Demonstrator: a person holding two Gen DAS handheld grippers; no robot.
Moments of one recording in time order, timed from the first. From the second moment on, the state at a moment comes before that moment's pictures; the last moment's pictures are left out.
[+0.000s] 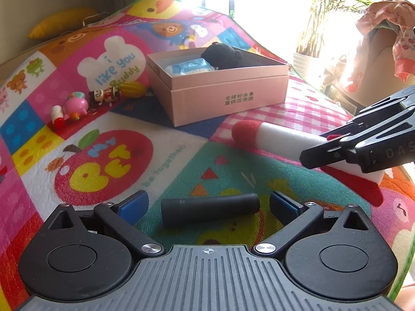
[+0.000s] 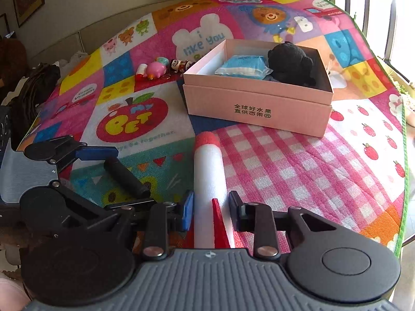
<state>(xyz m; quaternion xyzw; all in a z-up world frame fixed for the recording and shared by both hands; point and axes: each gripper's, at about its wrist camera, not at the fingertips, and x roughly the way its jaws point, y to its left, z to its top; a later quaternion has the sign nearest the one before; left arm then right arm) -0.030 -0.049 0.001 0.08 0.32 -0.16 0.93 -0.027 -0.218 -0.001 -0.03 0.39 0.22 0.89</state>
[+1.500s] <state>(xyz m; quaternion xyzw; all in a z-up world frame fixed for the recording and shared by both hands) -0.084 -0.073 0.008 0.13 0.33 -0.16 0.92 -0.060 -0.218 -0.016 -0.04 0.37 0.18 0.91</state>
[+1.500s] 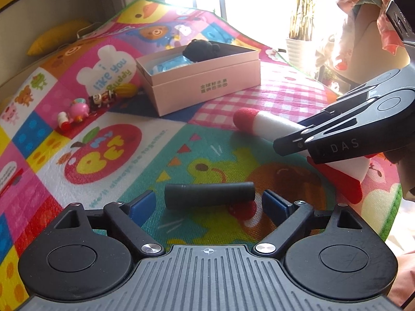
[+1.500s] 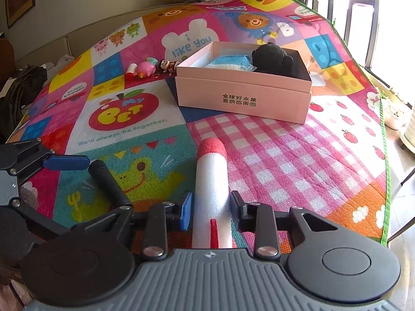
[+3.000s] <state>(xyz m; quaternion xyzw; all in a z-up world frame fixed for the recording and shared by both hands) 0.061 -0.025 0.032 0.07 0.28 -0.11 0.95 0.146 -0.249 0.088 0.08 0.28 0.16 0.94</state>
